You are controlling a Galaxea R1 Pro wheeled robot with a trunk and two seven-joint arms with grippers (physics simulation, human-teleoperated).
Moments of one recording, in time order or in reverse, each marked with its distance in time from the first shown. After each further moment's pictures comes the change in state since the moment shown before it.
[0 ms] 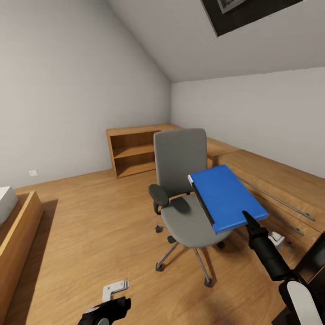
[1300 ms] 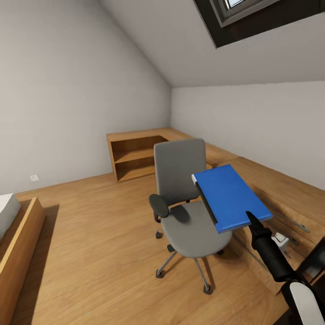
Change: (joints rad) left arm -0.121 0.036 0.008 0.899 -0.003 -0.665 -0.272; right arm 0.000 0.003 -0.025 0.000 -0.002 -0.006 -0.001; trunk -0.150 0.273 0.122
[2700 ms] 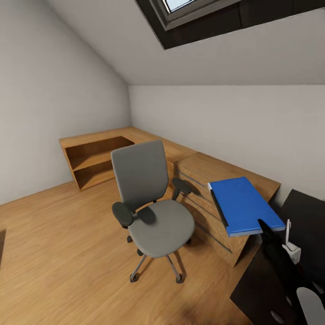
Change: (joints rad) left arm 0.000 -0.028 -0.129 0.082 0.005 -0.298 -0.001; right arm 0.000 -0.004 -0.069 0.051 0.001 -0.079 -0.112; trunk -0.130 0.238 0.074
